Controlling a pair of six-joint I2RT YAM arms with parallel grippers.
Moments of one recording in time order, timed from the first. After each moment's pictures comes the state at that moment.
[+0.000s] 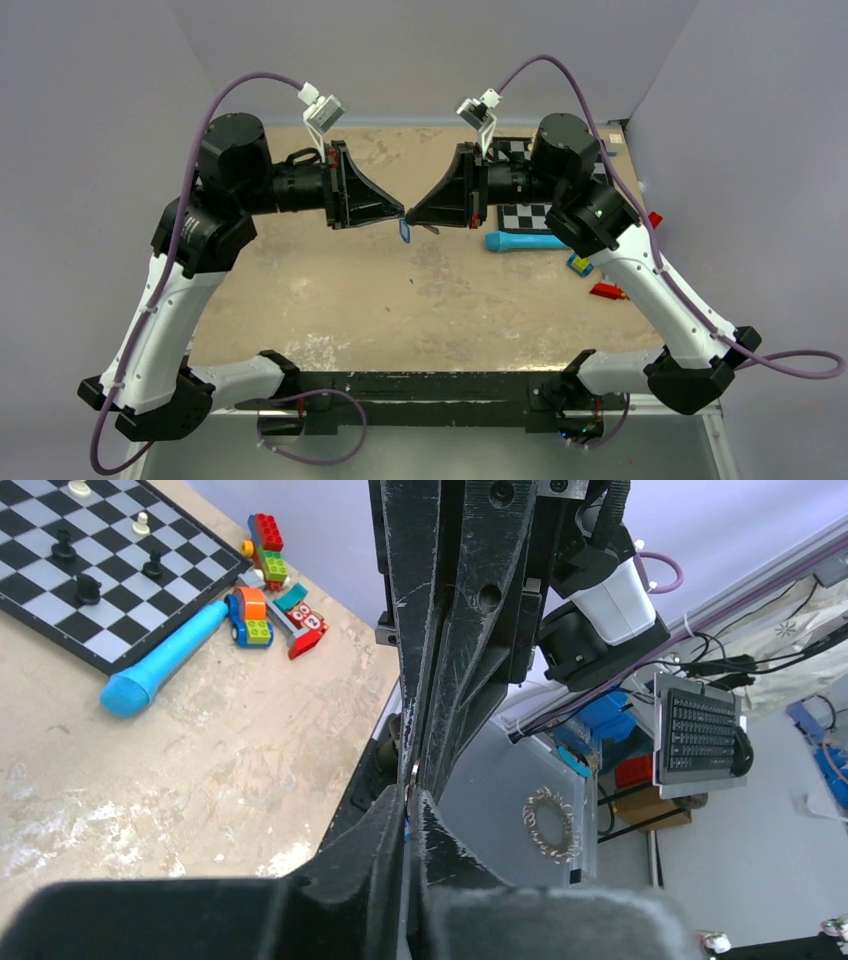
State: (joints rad) left arm -0.55 1.16 1.75 -0.75 0.78 -0.51; right arm 0.72 1.28 1.60 -0.32 -0.86 0.66
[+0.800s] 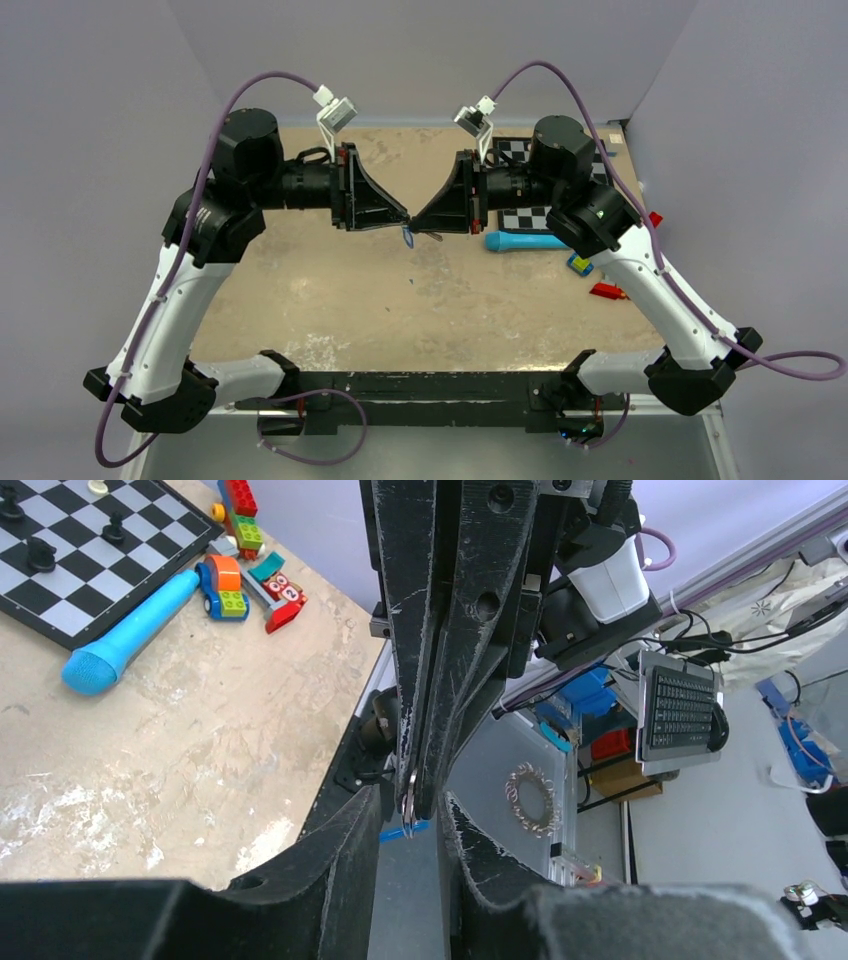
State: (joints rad) left arm -0.55 1.20 1.75 -0.77 0.84 -0.51; right arm 0.72 1.28 1.60 -0.40 -0.86 0.63
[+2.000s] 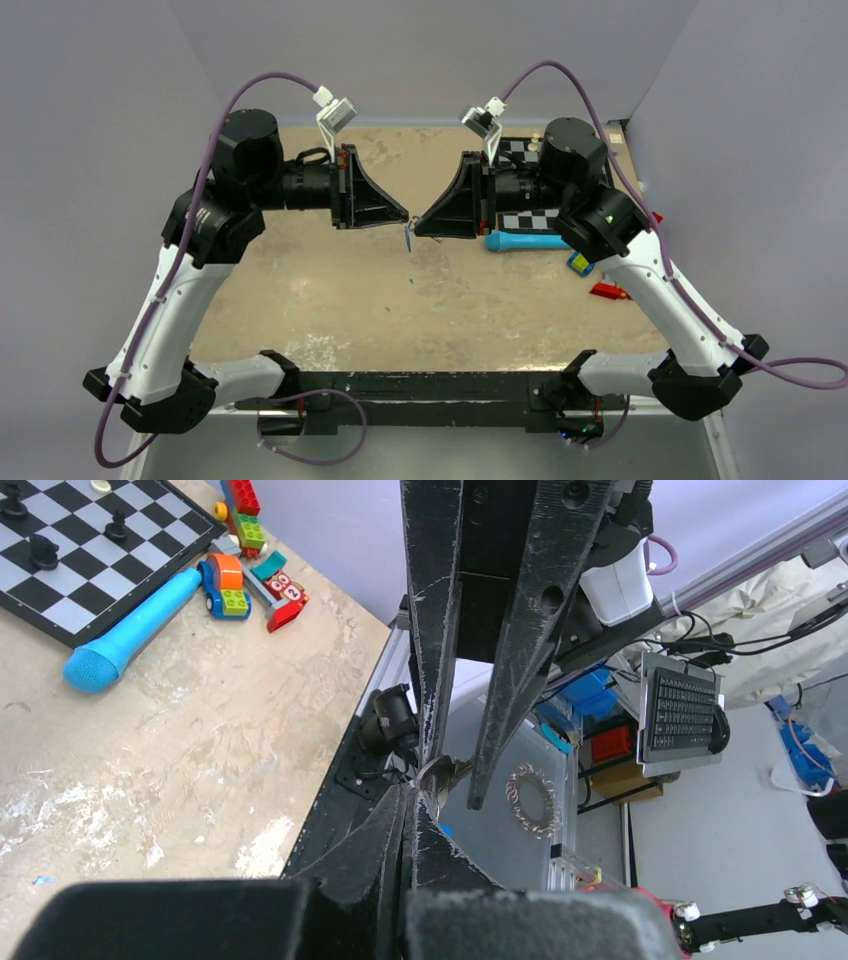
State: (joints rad) left arm -0.55 1.20 1.75 -0.78 0.83 -0.51; right arm 0.72 1.25 1.60 -0.40 -0.88 0.62
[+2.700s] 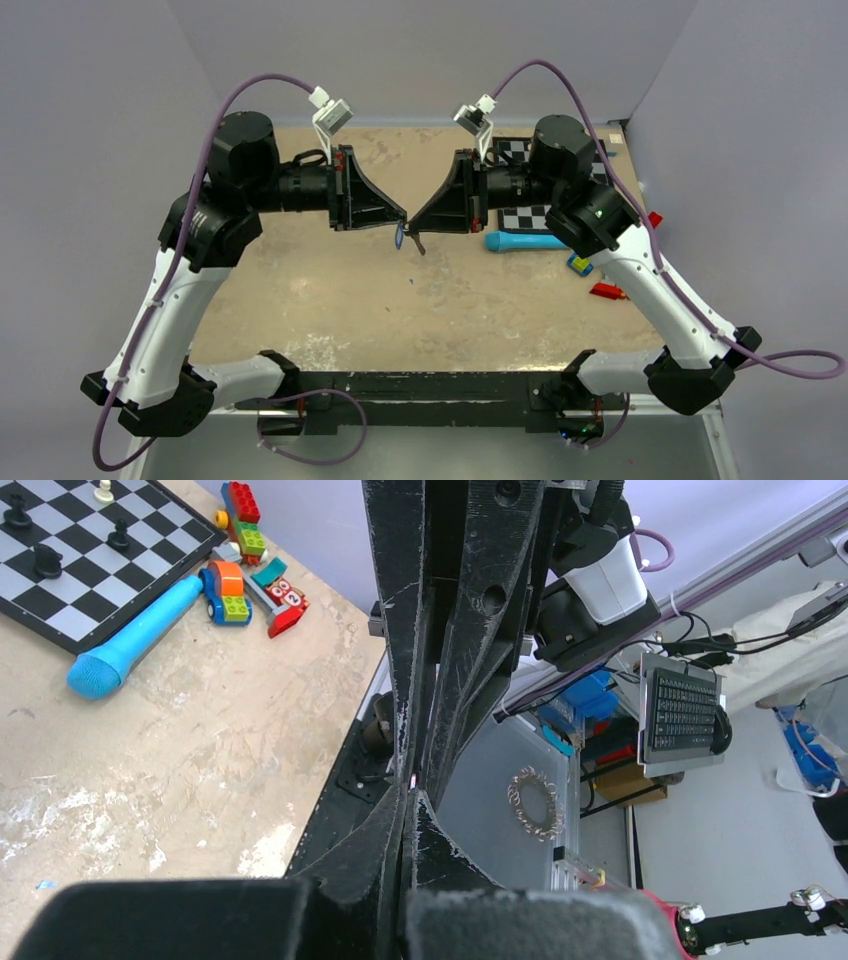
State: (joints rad) left arm -0.55 1.18 1.74 -0.76 0.83 -0.51; right arm 0.72 1.28 1.60 -0.37 -0.88 0.64
